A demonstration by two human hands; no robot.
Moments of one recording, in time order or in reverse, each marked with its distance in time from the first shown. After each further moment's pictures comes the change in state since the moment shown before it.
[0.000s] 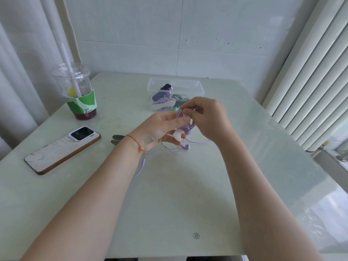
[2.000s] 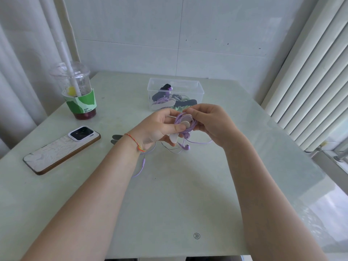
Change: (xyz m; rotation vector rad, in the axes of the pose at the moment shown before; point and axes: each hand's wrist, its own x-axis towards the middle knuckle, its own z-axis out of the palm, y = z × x) left_hand 0.001 -0.003 -0.007 0.069 0.001 0.047; right_hand -0.001 0.013 -0.003 0.560 -0.166 0.340
